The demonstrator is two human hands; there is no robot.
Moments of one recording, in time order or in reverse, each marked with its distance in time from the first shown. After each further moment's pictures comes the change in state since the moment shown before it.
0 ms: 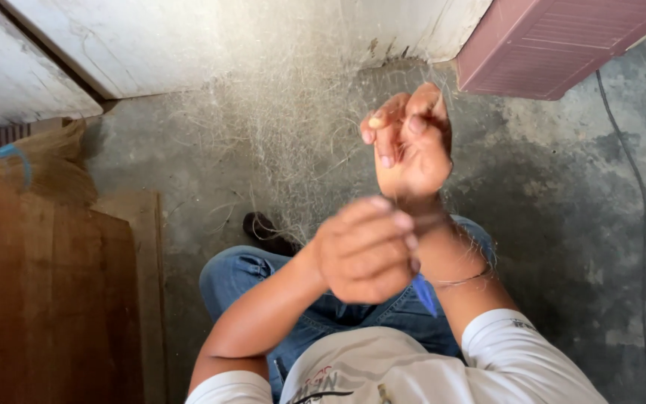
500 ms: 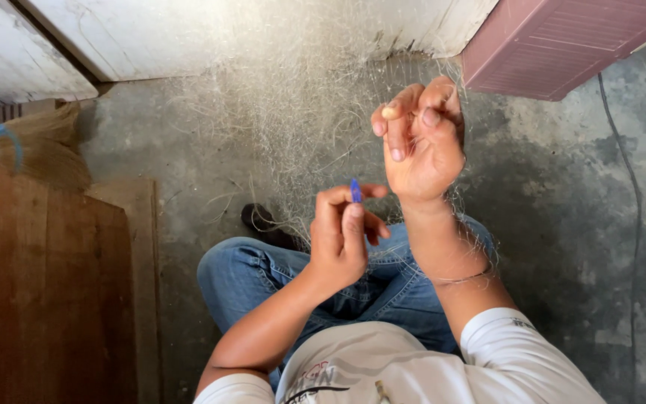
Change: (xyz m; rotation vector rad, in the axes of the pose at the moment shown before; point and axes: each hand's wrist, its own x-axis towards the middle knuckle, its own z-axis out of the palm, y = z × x) left_hand -0.022 0.032 -0.023 -0.463 0.005 -1.137; right_hand -0.002 -0.007 0.008 -0.058 0.067 0.095
